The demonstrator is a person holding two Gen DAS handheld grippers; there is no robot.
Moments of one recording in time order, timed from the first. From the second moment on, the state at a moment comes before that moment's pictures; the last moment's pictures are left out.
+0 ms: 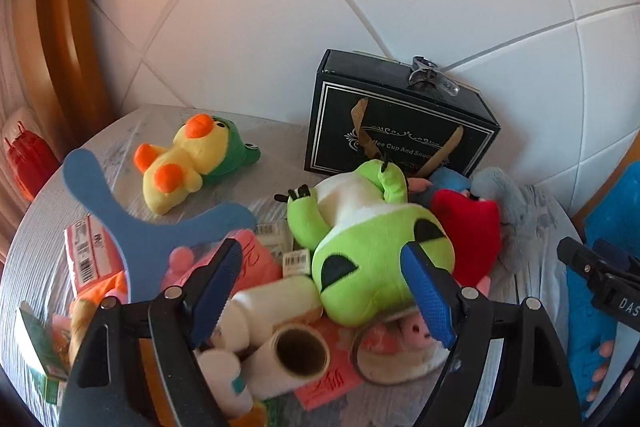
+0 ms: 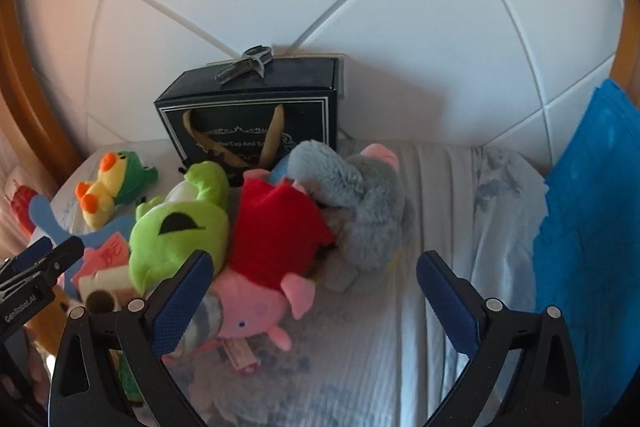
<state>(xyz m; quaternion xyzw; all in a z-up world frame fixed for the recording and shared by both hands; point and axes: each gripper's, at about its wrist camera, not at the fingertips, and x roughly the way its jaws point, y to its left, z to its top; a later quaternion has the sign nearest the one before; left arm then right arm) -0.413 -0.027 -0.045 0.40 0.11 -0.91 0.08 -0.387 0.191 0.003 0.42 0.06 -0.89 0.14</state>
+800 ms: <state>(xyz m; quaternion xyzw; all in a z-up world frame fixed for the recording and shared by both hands) -0.363 0.074 -0.104 0.49 0.05 -0.87 -0.06 -0.378 0.286 -0.089 0.53 0.07 -0.85 0.04</state>
